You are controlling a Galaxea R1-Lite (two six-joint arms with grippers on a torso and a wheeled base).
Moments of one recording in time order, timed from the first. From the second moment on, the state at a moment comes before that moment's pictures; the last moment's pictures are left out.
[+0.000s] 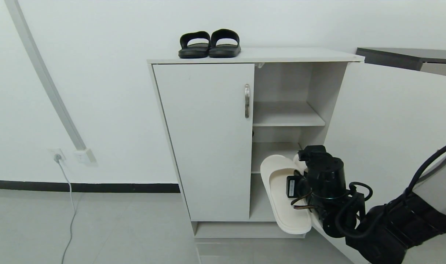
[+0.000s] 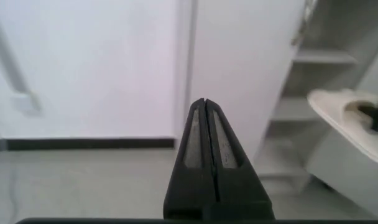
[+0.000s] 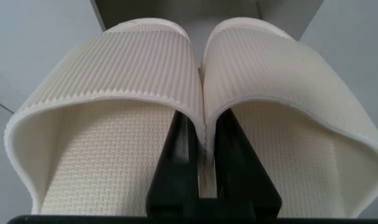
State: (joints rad) left arm -0.16 0.45 -0.27 -0.17 0.16 -0.02; right arm 0.70 1.99 -0.75 -0.95 -0.65 0.21
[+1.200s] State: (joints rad) left arm 0.00 0.00 0.00 0.00 -0.07 -0.01; right arm 0.71 2.19 -0.89 -1.08 -0.74 0.16
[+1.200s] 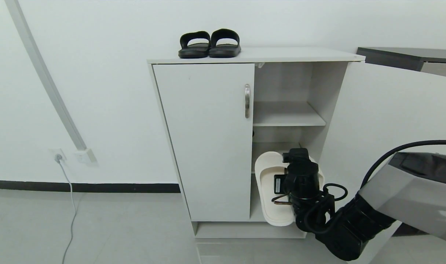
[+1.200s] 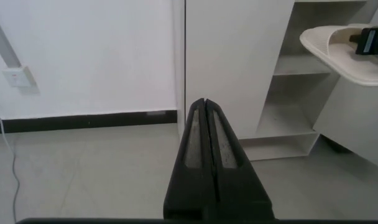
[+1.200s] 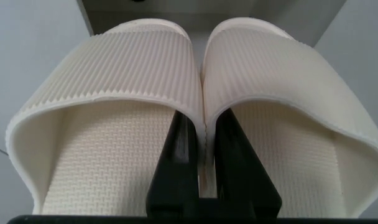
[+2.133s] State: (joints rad) left arm 0.00 0.00 0.00 0.00 -0.07 -0.01; right arm 0.78 2.24 -0.84 -1.14 -0.64 0.18
